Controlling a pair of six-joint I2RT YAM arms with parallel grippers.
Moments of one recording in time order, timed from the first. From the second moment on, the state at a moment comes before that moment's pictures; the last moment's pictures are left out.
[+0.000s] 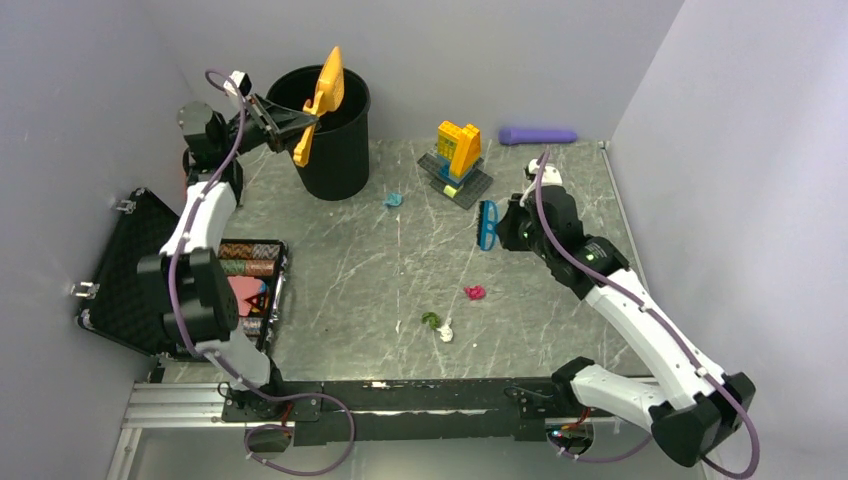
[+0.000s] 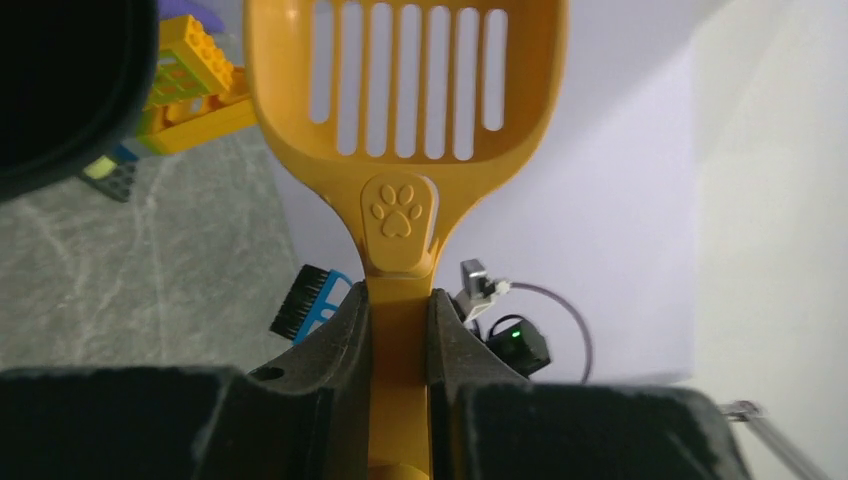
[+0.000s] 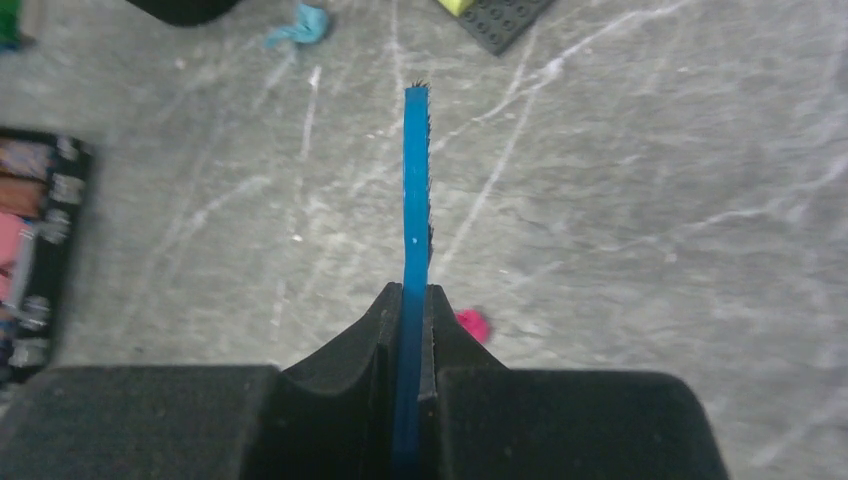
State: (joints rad) left arm 0.17 1.72 1.38 0.61 1.13 -1.61; right arm 0.51 1.01 1.06 -0.60 0.17 0.38
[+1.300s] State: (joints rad) left arm 0.08 0.76 0.87 -0.60 0.41 -0.28; right arm 0.51 2.14 1.31 0.21 -0.03 1.57
